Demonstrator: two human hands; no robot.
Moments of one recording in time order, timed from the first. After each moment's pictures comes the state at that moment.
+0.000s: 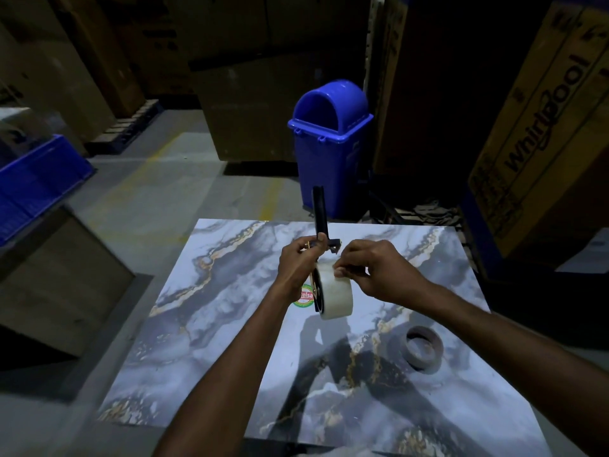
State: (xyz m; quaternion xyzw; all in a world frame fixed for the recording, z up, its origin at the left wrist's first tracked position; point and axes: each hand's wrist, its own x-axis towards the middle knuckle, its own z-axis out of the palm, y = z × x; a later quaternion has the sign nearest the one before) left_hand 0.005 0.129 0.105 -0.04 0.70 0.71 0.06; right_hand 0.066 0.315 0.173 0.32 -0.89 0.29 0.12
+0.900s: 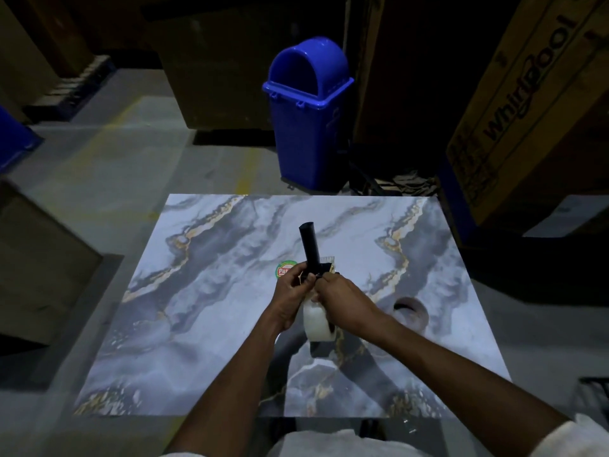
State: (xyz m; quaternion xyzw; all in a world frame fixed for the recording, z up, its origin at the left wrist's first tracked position) left_hand 0.053 0.115 -0.008 -0.02 0.65 0.74 0.18; right_hand 0.092 0.263 0.051 0.18 -0.97 0.16 -0.02
